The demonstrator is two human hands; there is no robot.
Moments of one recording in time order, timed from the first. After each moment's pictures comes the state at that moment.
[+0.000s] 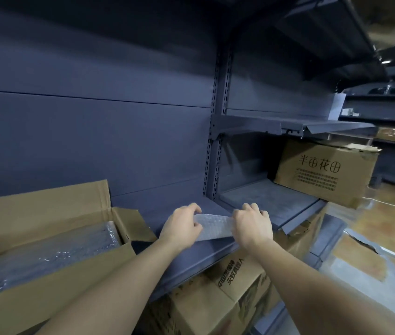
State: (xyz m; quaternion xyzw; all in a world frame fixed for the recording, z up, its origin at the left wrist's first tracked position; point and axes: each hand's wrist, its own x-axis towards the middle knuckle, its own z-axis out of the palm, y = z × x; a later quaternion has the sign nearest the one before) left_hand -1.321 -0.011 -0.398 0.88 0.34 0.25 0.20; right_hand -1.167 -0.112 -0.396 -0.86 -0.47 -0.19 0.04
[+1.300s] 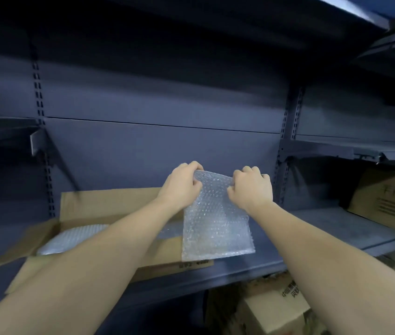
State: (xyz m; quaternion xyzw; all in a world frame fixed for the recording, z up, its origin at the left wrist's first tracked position) left_hand -1.533 -0.027 -0.285 0.82 0.39 0.42 0.08; right_hand -1.358 -0.081 -0.280 -0.75 -0.58 -0.27 0.16
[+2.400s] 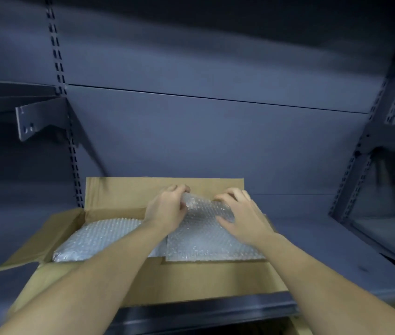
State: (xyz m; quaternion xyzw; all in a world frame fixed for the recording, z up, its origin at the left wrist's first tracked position) left_hand -1.619 0.109 -0.398 0.78 0.54 0.32 0.01; right_hand -1.405 0.057 -0.388 -0.57 -0.78 -0.08 0.25
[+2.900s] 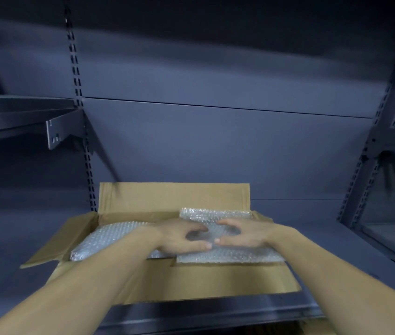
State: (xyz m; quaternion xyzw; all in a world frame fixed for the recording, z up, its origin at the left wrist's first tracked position) left_hand -1.635 0.073 -0.382 0.90 0.42 -0.01 0.14; right_hand -1.402 0.047 -0.368 -0.58 -0.78 0.21 -0.01
